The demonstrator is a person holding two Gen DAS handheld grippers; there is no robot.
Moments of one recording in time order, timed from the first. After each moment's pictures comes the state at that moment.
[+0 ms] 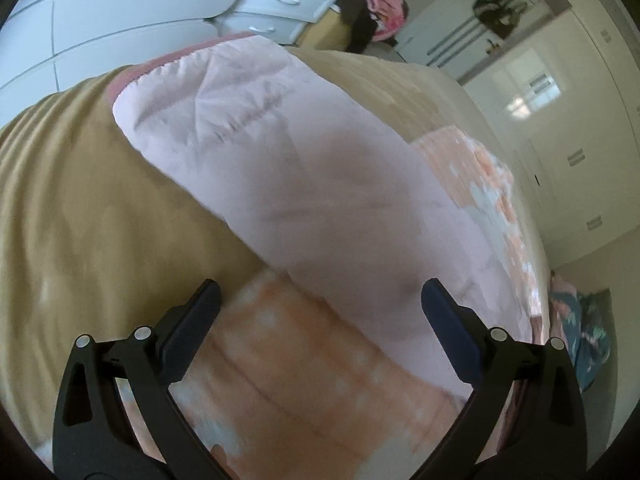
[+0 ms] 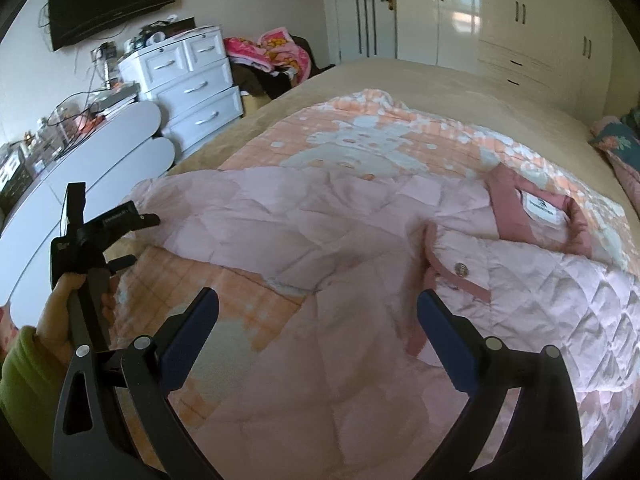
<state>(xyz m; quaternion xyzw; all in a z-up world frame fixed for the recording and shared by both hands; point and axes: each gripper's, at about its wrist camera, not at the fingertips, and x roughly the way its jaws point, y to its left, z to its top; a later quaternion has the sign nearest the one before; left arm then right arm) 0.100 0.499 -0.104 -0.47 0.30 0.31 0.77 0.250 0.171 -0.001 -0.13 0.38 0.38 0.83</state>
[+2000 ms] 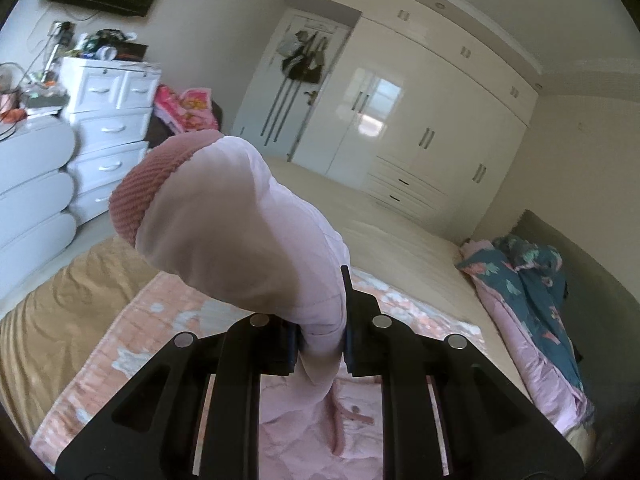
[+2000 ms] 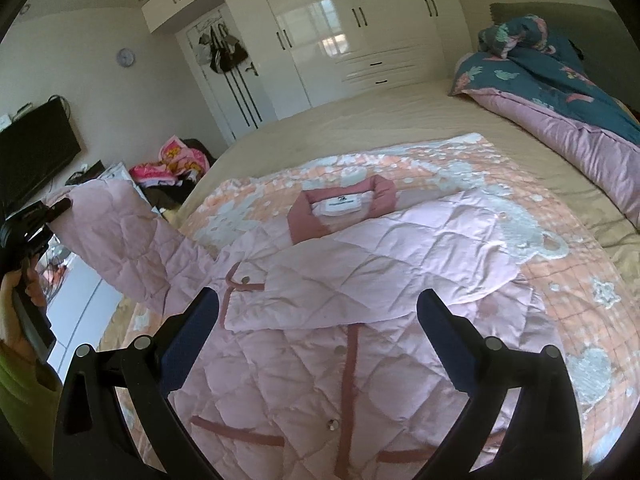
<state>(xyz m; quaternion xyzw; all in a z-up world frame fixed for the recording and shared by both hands) 0.169 0.270 0.165 -0.24 0.15 0.16 0.95 0.251 -0.130 0.072 0.09 0.34 0.24 0.91</state>
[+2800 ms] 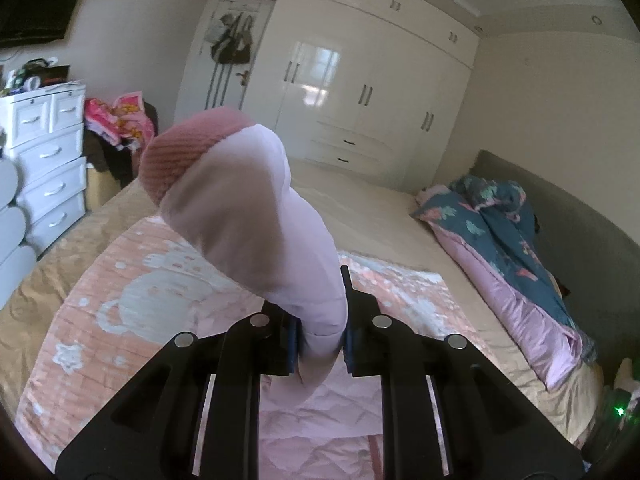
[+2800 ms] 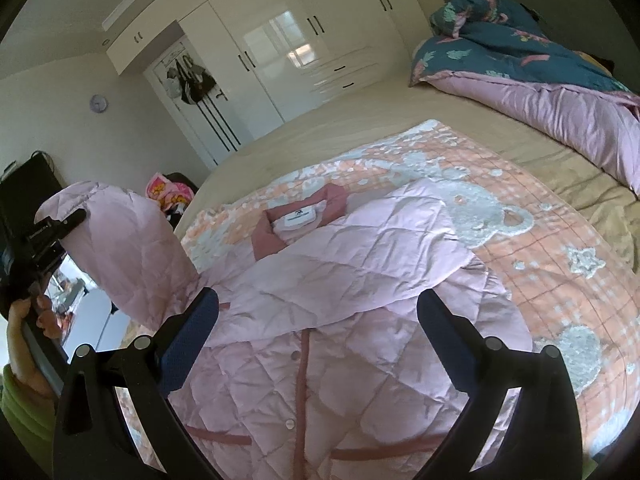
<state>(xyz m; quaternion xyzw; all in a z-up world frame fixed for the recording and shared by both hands) 0.232 0.139 0.159 -0.17 0.19 0.07 0.96 0.263 -0.219 0.057 0.17 0.34 0.20 0.90</state>
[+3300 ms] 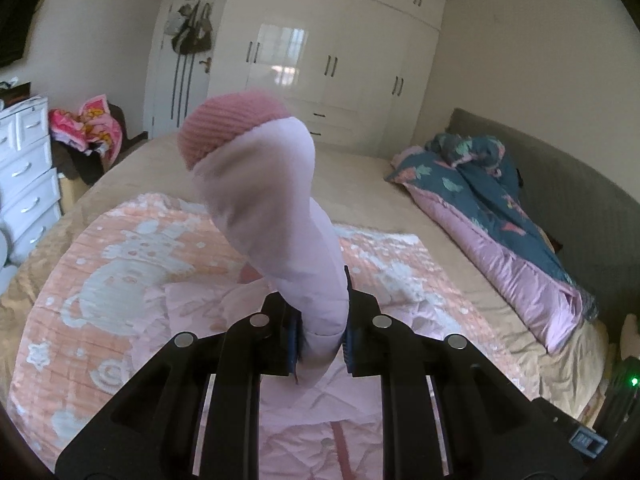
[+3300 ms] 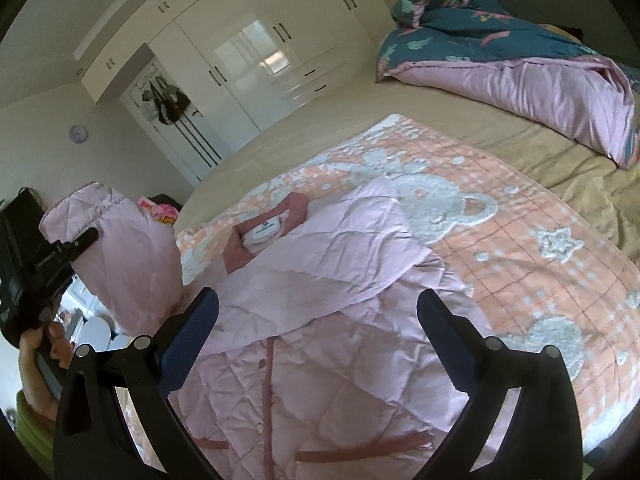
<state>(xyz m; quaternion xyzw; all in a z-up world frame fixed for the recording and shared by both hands) 0.272 0.056 0.130 -0.12 0.24 0.02 0.96 0.273 -0.277 0.039 0.22 0.35 0.17 0.90</state>
